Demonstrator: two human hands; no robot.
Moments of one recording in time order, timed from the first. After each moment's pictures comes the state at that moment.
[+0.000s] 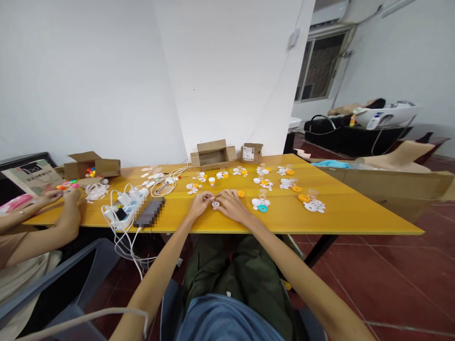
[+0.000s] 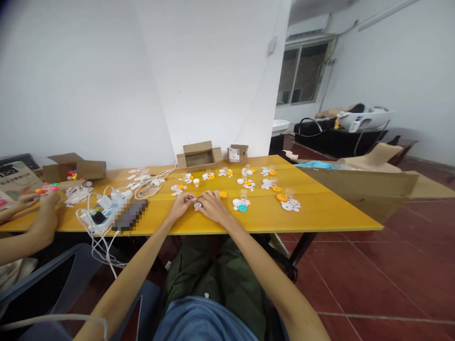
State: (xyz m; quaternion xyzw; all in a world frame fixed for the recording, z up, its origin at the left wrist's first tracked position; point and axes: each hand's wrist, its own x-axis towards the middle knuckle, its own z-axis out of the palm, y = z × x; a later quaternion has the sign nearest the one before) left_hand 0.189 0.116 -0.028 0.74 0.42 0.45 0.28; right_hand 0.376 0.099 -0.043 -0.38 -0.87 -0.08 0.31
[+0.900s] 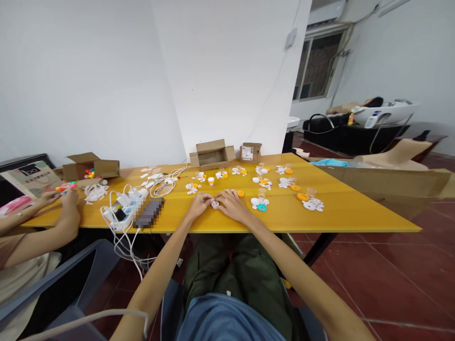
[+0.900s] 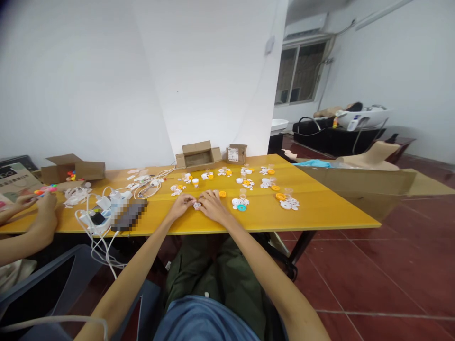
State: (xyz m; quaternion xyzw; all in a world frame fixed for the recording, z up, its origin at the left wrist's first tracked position) left_hand 0.185 0.119 -0.027 0.77 0.45 0.38 0.23; right_hand 0.377 0.098 -0.041 -0.40 -0.87 -0.05 0.29
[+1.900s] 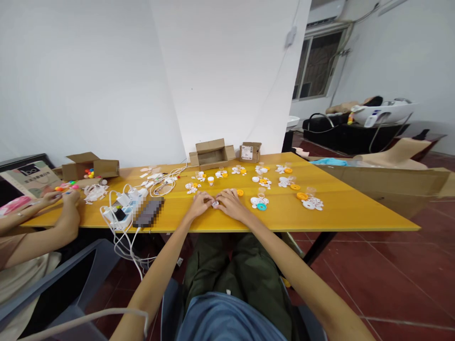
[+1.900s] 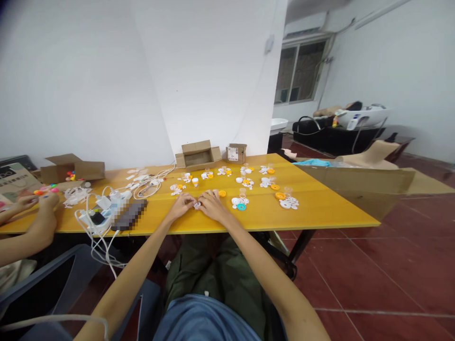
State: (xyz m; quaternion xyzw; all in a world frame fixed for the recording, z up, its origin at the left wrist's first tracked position) left_hand 0.185 0.113 -0.023 0.81 0.47 0.32 0.16; right_hand 0.377 0.099 -0.041 -0.40 -0.87 -0.03 0.30
